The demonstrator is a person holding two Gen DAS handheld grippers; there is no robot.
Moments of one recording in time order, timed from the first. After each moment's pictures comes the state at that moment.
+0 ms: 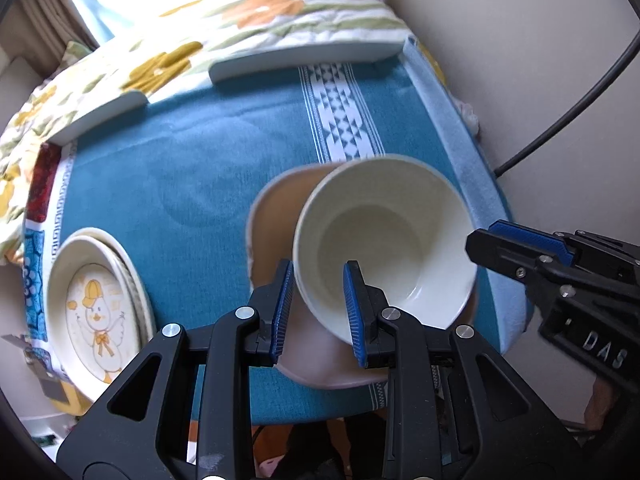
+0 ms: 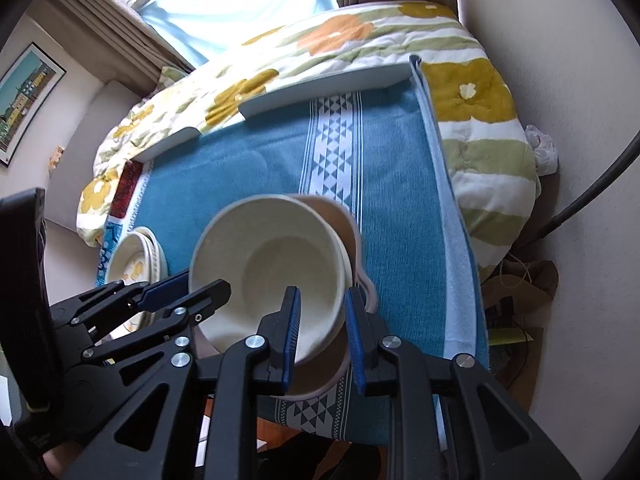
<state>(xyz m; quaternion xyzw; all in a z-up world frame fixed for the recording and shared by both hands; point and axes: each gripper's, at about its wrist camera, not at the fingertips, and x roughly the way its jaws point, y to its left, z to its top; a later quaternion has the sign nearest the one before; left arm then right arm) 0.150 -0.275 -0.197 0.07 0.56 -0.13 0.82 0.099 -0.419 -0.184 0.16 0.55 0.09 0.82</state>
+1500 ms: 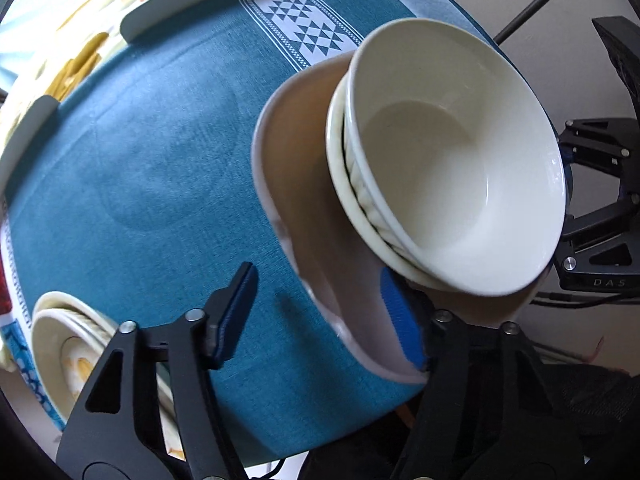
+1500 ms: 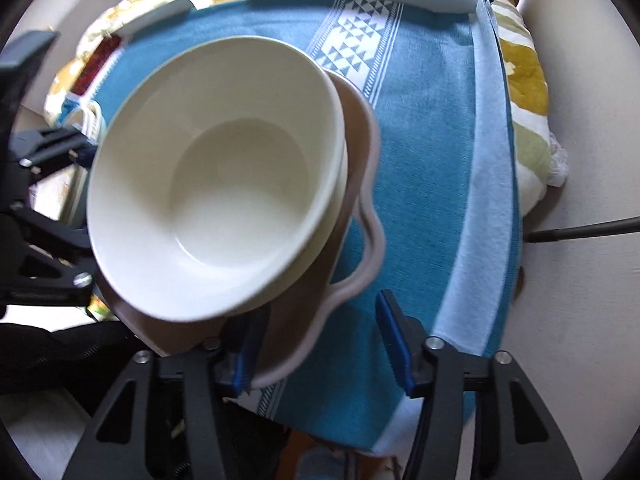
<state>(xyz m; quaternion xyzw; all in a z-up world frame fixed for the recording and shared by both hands) 0.178 -0.250 -0.280 0.17 0.63 -0.28 0.70 0.101 -0.395 -0.262 -0.01 0.65 0.13 0.75</state>
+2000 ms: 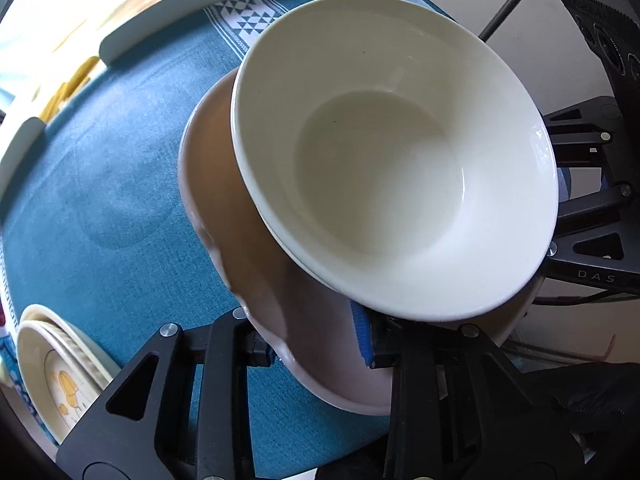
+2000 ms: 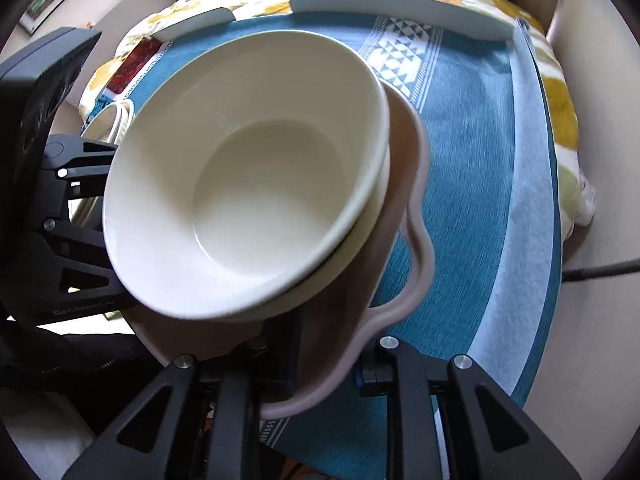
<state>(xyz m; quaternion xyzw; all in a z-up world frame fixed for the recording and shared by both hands) 0.150 -0.271 -0.285 0.19 0.59 -0.29 0.73 0.098 -0.383 -0.265 -0.02 0.61 0.19 0.77</state>
